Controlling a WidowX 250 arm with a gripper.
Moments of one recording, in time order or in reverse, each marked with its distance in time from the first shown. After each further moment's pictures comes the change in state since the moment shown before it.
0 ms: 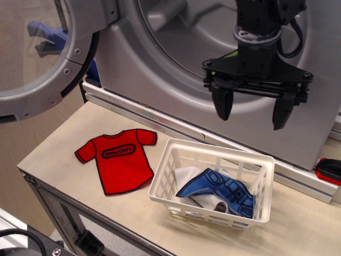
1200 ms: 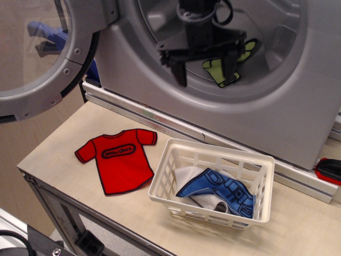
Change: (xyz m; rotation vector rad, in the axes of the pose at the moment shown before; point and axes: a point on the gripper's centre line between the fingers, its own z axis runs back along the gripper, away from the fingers) arm 0.077 0.074 -0.019 0.011 -0.173 0.398
